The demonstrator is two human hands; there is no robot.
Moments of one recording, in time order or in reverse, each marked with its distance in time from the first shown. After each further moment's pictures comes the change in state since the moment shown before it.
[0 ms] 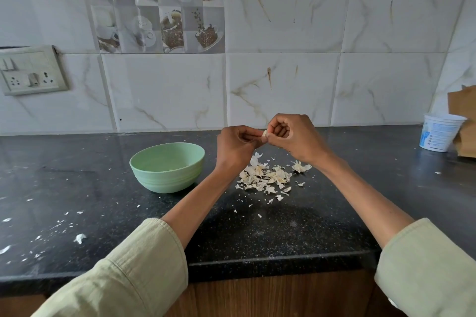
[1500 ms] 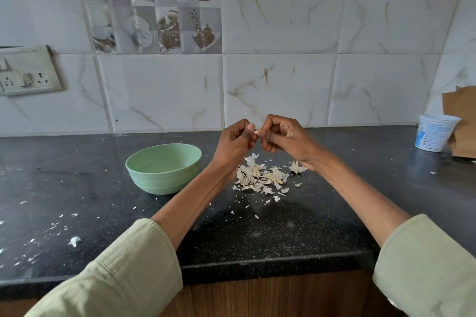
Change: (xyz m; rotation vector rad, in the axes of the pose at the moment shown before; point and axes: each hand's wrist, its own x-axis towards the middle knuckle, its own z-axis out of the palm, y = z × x) left_hand 0.000 0.009 0.001 -0.283 -0.144 -0.059; right_hand -0.002 -0.003 0.006 0.537 -0.176 0.079
